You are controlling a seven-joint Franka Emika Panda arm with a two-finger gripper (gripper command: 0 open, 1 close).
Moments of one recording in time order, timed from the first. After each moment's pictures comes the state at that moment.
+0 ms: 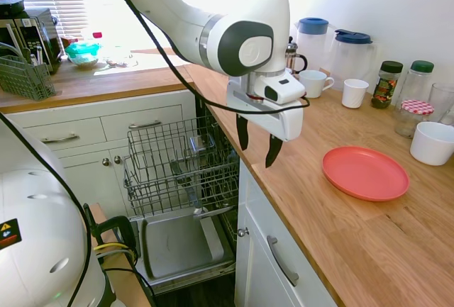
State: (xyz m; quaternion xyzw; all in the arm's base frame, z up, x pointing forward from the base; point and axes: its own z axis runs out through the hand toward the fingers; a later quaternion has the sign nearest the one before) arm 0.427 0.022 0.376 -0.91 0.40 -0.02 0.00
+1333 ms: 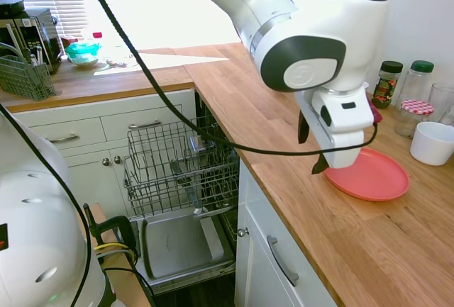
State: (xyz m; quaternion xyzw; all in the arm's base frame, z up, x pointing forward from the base) arm 0.446 -0.128 0.401 -0.77 0.62 -0.04 0.15
